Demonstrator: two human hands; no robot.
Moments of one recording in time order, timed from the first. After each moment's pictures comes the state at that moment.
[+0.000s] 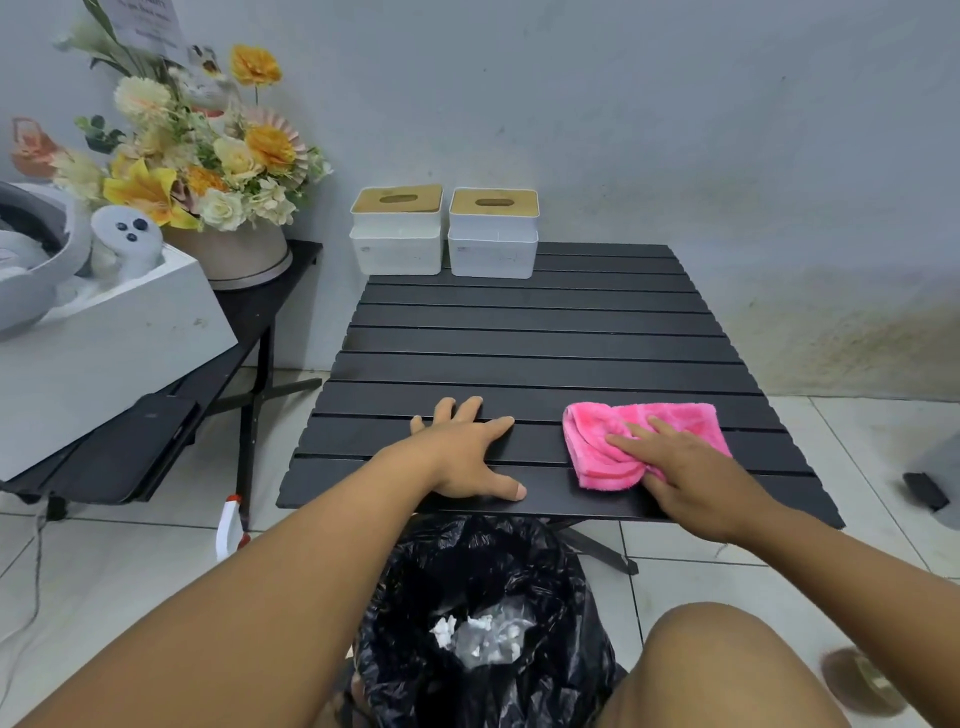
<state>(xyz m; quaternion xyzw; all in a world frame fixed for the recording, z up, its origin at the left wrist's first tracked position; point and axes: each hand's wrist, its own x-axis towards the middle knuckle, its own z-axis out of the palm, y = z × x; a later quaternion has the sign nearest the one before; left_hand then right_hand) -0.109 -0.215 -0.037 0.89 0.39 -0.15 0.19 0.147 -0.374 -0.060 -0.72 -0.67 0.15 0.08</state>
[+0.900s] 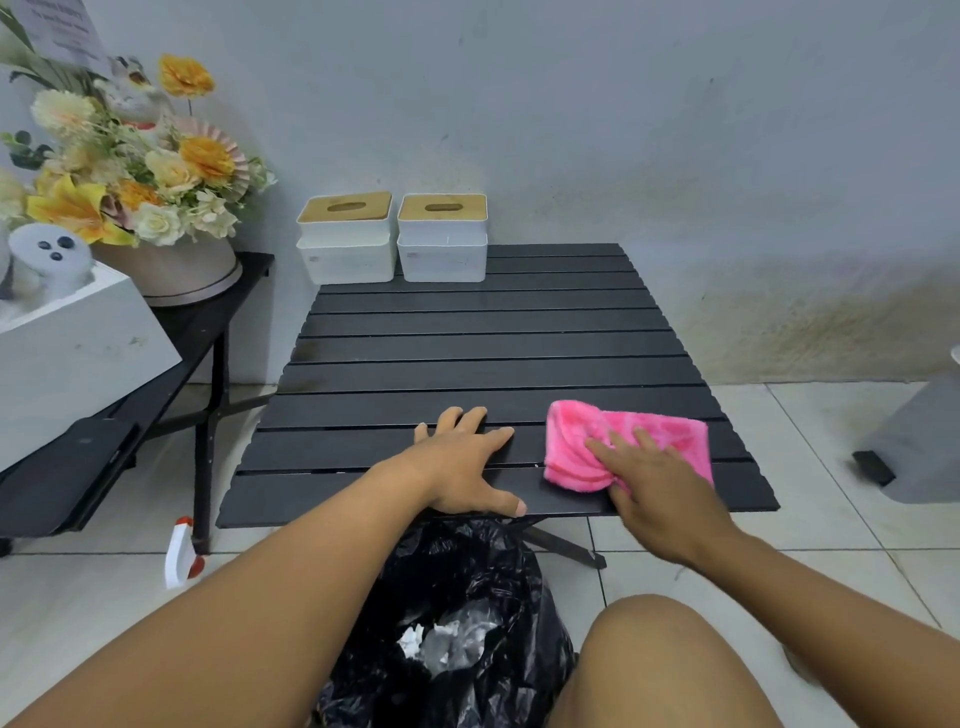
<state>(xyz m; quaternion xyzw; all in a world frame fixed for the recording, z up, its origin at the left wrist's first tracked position) -0.064 -0.246 -0.038 0.91 0.33 -0.14 0.18 0.136 -0.405 -0.060 -0.80 -0.59 0.11 0.06</state>
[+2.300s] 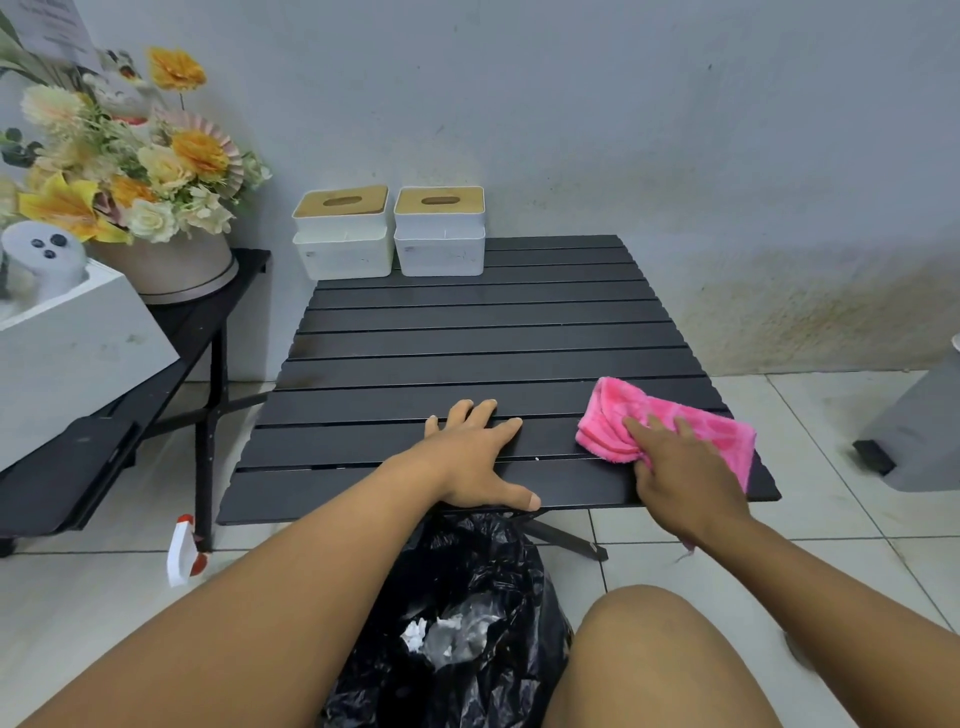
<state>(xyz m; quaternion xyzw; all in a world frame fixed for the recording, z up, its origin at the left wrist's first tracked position) -0.055 -0.247 -0.041 0.92 0.32 -0.15 0.17 0.145 -0.405 -0.054 -0.87 -0.48 0.10 0.06</state>
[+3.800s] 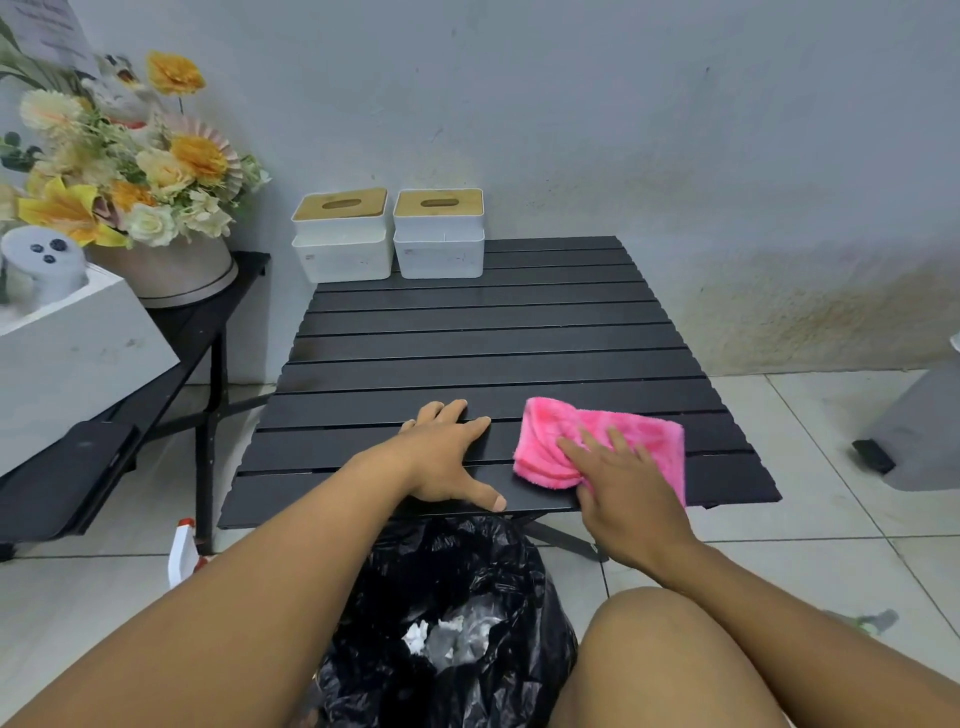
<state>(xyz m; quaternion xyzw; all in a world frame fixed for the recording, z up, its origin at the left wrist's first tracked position) -0.077 -0.229 -0.033 0.91 0.35 -0.16 0.18 0.100 -0.393 -0.070 -0.81 -0.58 0.08 0.08</state>
